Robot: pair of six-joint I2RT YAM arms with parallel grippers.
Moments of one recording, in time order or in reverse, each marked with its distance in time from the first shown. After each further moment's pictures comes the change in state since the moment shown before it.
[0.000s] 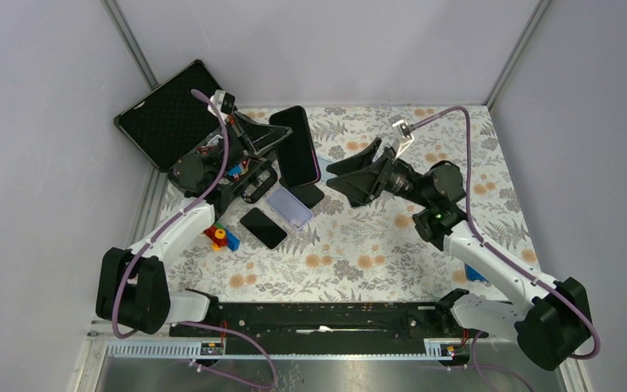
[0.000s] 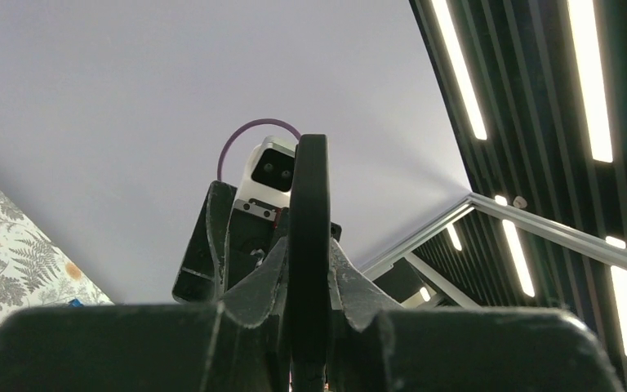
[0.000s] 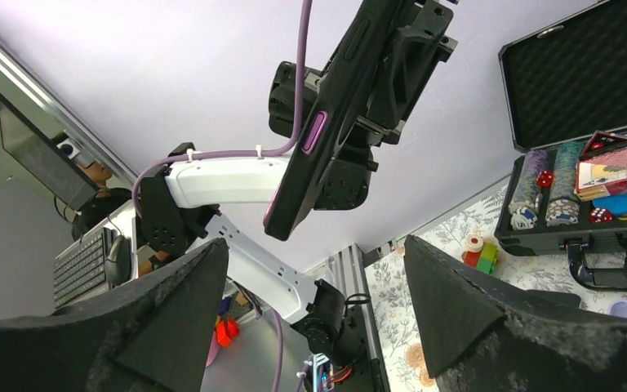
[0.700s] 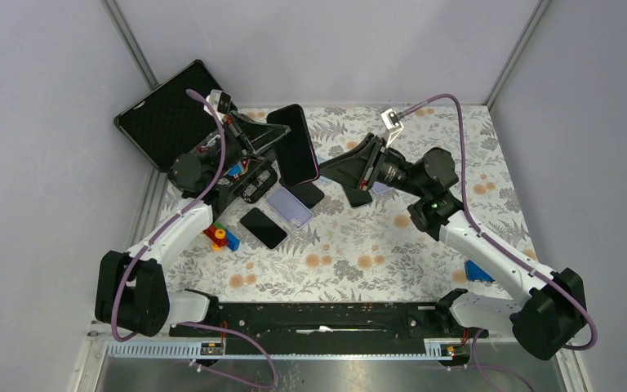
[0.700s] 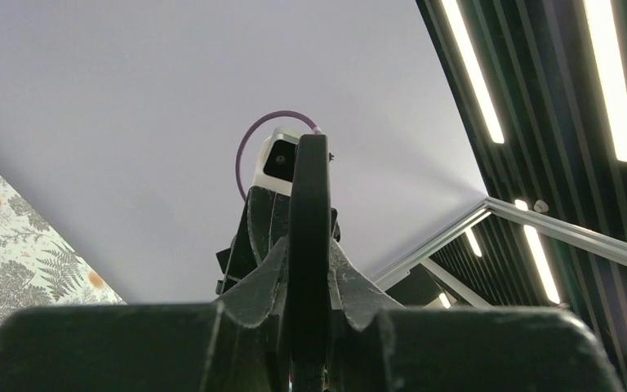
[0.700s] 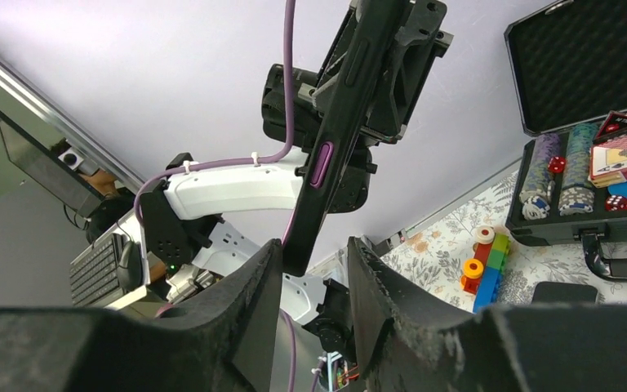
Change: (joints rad) left arm 0.007 -0.022 0.000 -0.041 -0.006 0.060; right arm 0.017 0.064 0.108 -0.095 -0.009 0.013
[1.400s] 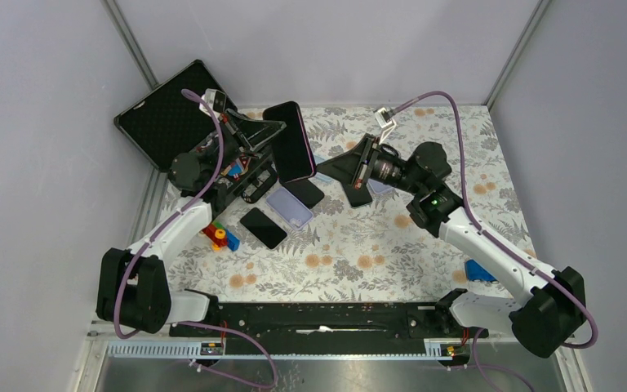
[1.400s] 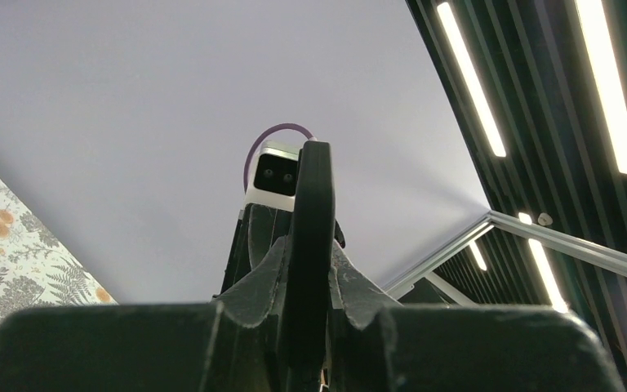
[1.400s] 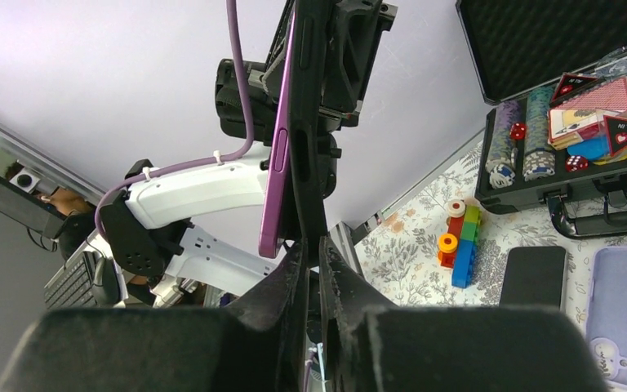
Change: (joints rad) left arm 0.026 0.015 0.000 0.030 -0.022 -0.011; right arm 0.008 0.017 0.065 -0.222 0.061 -0.071
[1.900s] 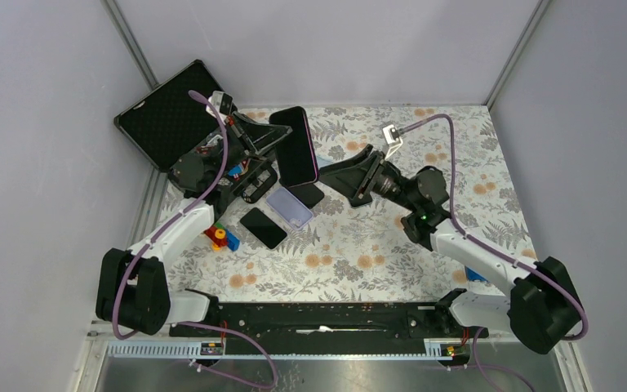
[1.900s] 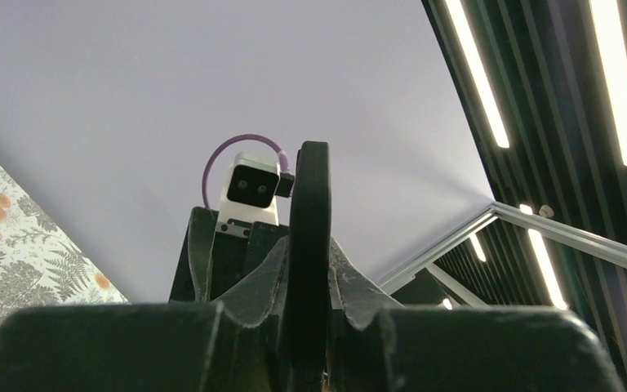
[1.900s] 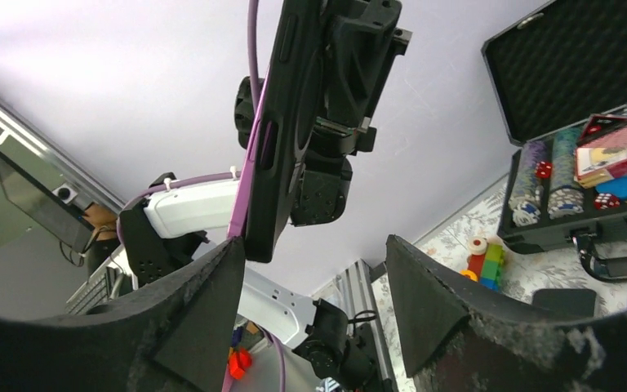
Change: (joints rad) left arm -0.028 -0.003 -0.008 -0.015 0.004 0.021; right arm 0.008 0.006 -0.212 0.406 0.051 0.121
